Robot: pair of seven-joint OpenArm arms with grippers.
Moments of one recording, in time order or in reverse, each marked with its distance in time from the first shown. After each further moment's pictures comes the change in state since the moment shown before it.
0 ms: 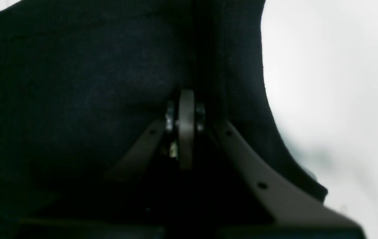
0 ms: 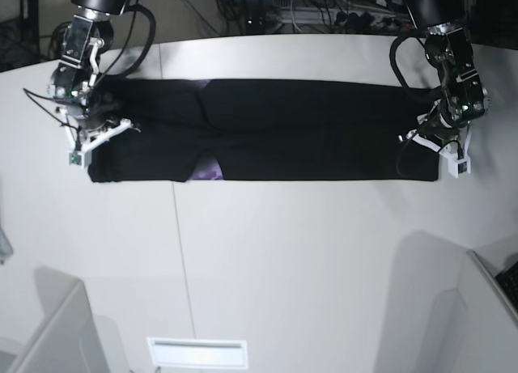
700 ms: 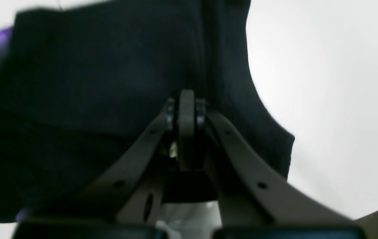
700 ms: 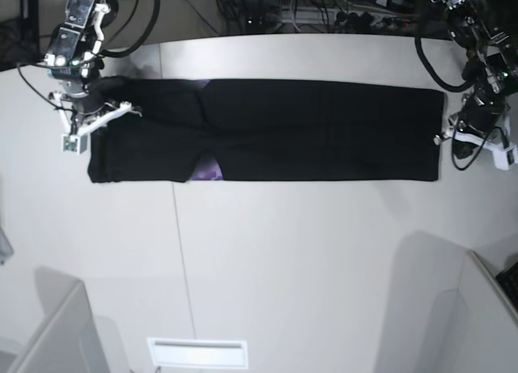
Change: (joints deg) left arm 8.1 -1.5 -13.9 19.5 -17.7 0.0 2.9; right arm -9.3 -3.0 -0.3 17.3 -0.3 -0.4 -1.1
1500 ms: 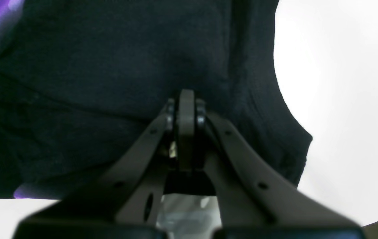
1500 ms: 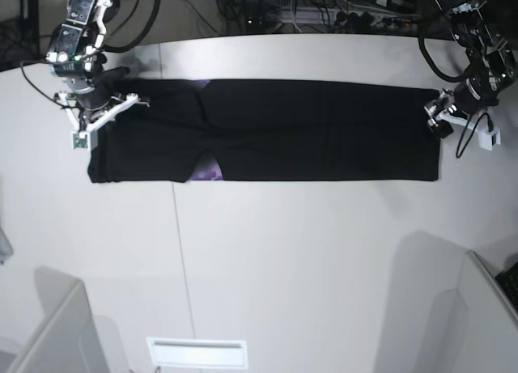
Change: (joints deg) left arm -1.7 -2.7 3.3 -20.7 -5.5 -7.3 -1.0; right arm -1.3 -0.3 -0.2 -0.1 -0.1 5.6 0.2
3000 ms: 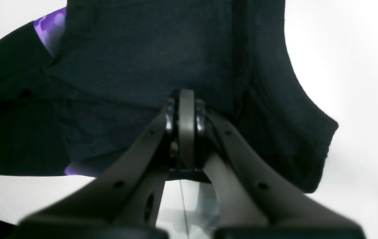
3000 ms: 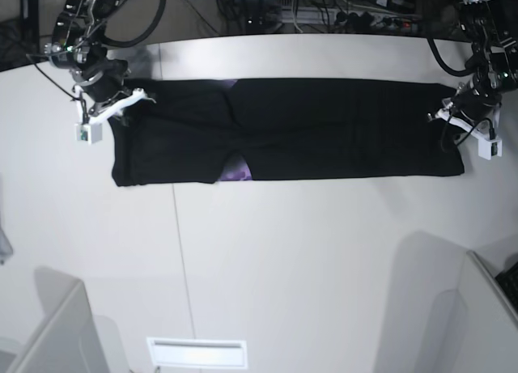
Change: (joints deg) left arm 6.5 -4.8 5.7 11.6 1.0 0.5 -4.9; right arm -2.3 0.3 0.5 0.2 18.3 0.2 -2.8
